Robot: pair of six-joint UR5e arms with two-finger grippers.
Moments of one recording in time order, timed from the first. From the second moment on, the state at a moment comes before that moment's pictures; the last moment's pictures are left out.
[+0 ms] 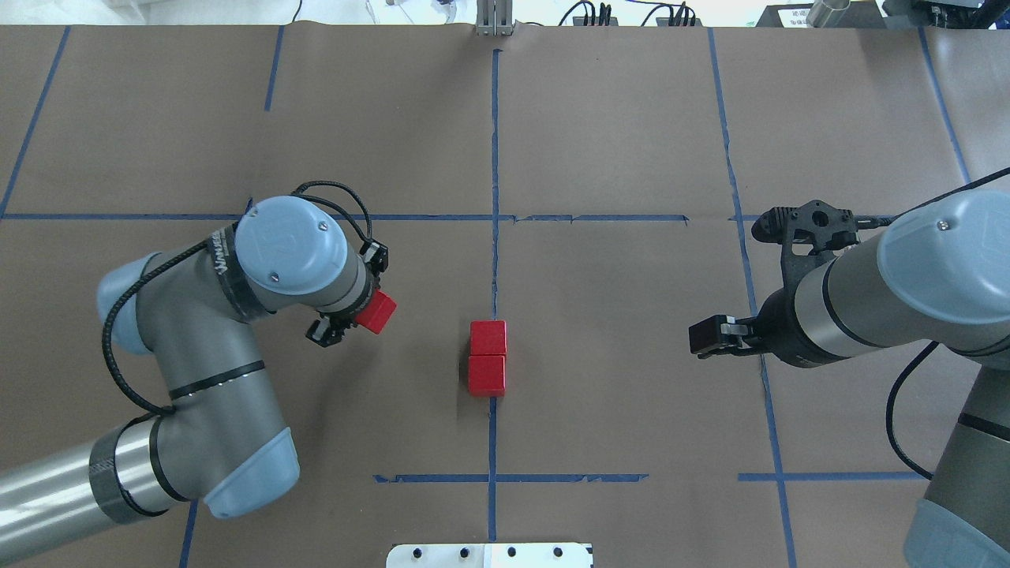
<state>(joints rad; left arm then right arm) -0.49 -2.13 -1.84 -1.49 -1.72 -2.36 0.57 -1.40 2.33 -1.75 1.91 1.19</state>
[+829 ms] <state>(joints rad) -0.45 -2.24 -1.75 -1.47 -1.74 -2.81 0.56 -1.40 2.34 -1.75 1.91 1.19</state>
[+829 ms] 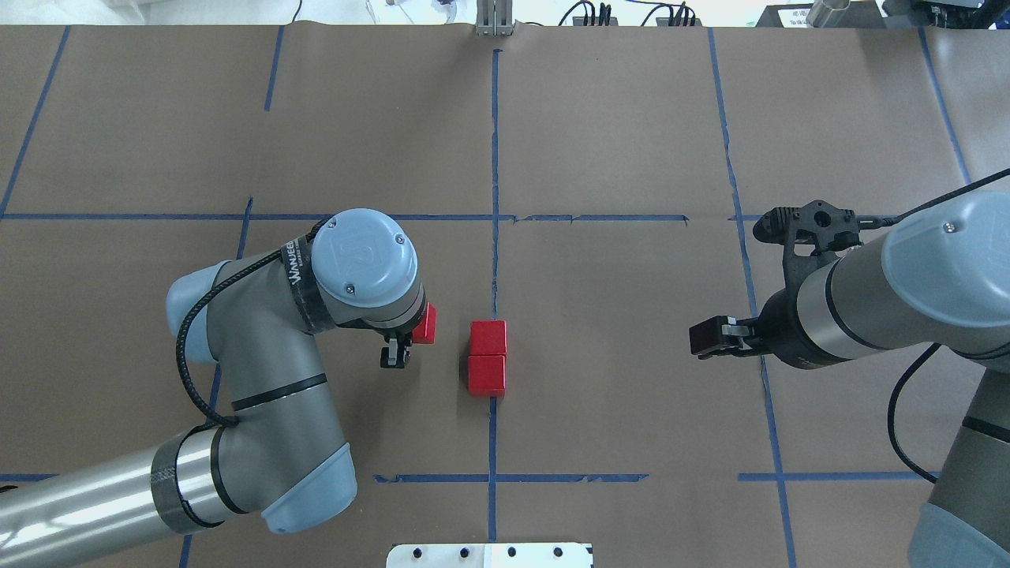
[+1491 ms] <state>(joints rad) -0.43 -2.30 -1.63 -1.49 -1.74 -2.85 0.55 -1.40 2.33 -1.75 1.91 1.21</state>
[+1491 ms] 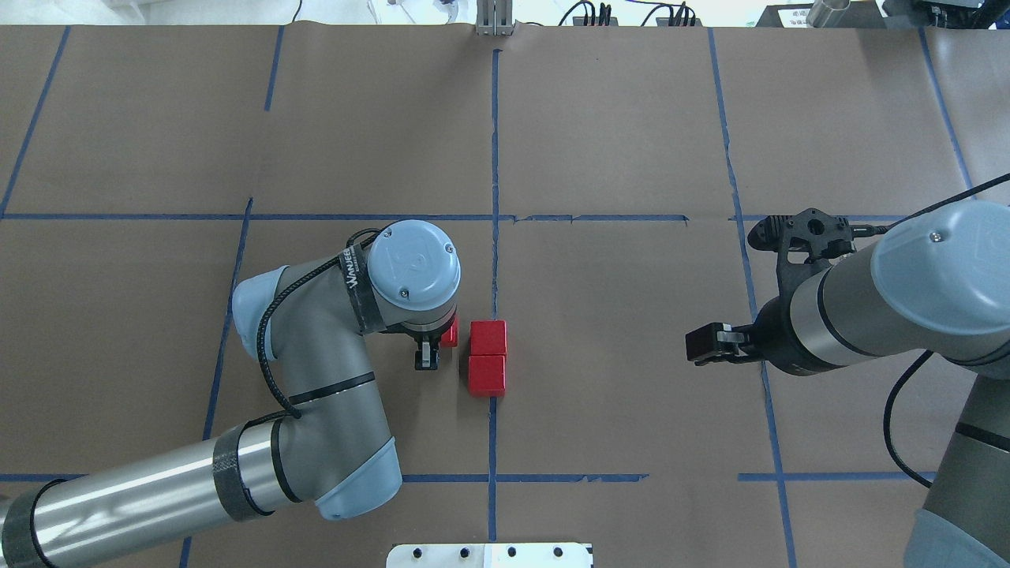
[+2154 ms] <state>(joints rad) -0.41 -2.33 -1.61 -1.49 -1.74 -2.89 0.55 -1.40 2.33 -1.75 1.91 1.21</state>
